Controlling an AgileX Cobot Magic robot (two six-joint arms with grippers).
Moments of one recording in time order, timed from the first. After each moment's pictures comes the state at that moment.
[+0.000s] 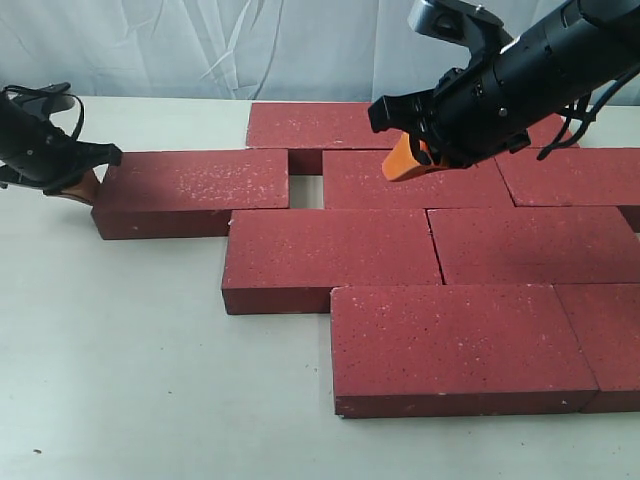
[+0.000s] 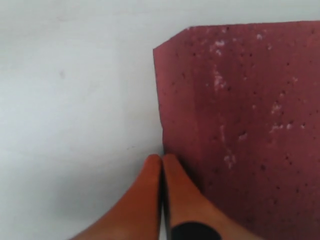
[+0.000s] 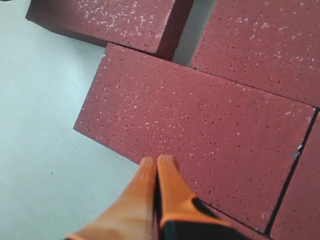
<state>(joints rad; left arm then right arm) 0.11 2.16 -1.45 -0.54 0.75 0.48 0.33 1.63 -1.20 0.64 0.82 -0.36</state>
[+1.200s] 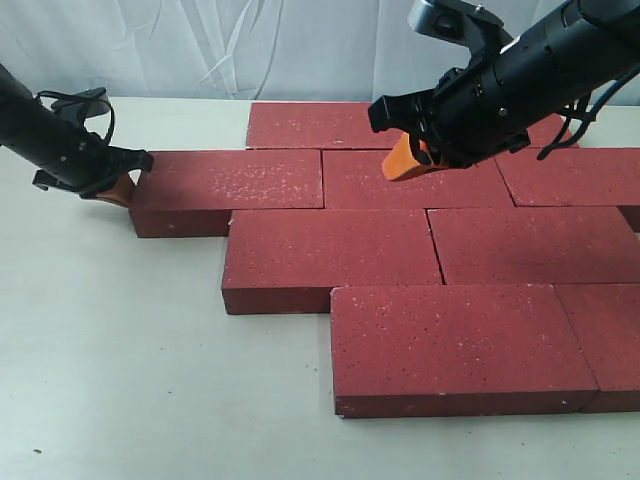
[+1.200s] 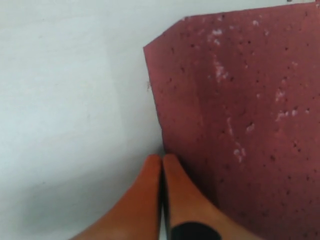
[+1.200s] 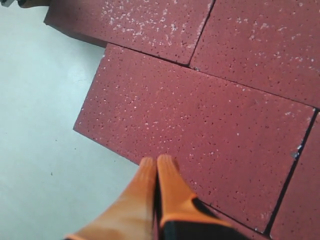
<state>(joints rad) 0.05 2.19 -1.45 -0.67 0.74 0.61 0.33 1.63 -1.20 0.64 0.82 -0.36</state>
